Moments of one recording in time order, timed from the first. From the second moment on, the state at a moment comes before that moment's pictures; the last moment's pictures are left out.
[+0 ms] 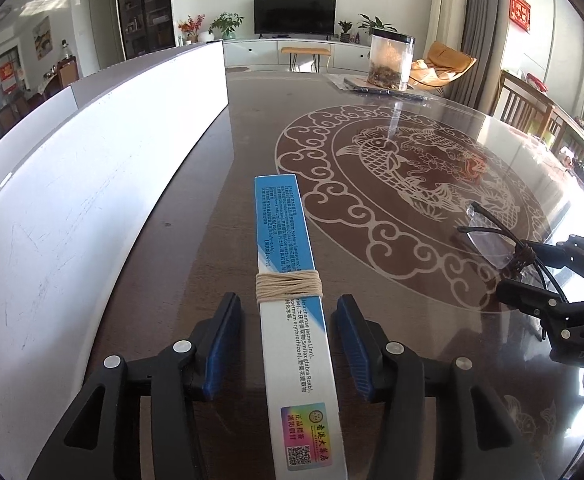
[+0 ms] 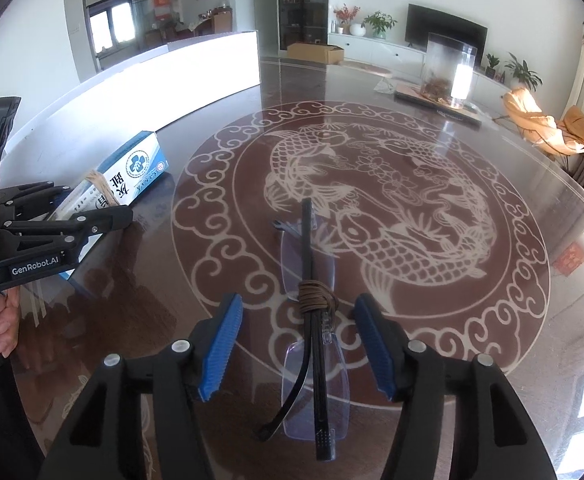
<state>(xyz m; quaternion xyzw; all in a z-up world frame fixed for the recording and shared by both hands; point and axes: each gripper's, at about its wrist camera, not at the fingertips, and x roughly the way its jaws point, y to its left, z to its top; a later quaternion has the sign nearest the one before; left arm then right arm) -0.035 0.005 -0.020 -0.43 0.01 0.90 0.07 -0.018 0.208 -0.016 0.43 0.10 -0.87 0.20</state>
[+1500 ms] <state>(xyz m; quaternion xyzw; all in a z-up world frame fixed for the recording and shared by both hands) 0.001 -0.253 0.066 -0.43 -0.11 0.88 -0.17 -0.113 -0.152 0.079 0.46 0.13 -0.78 0.40</state>
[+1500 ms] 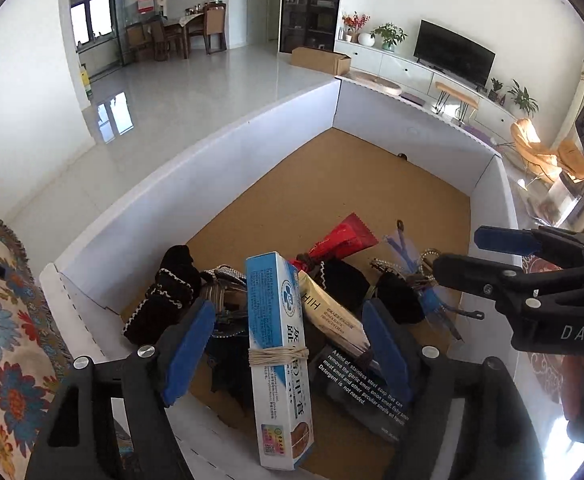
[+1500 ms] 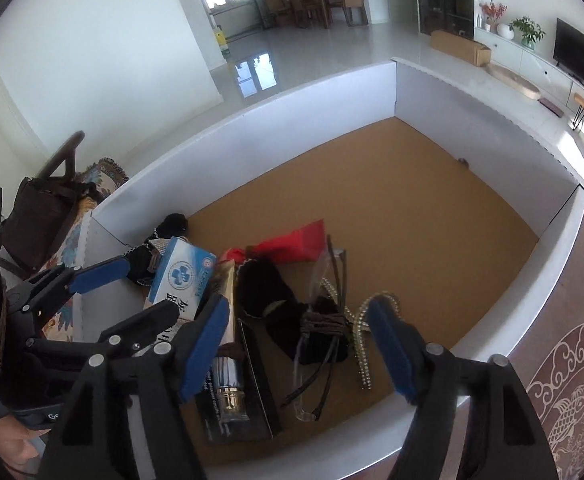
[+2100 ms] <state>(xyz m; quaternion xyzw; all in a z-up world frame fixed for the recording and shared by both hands) 0.008 -0.226 0.115 -0.38 -0.11 0.88 -0.25 -0.114 -0.113 0.103 0.42 0.19 -0.81 0.36</state>
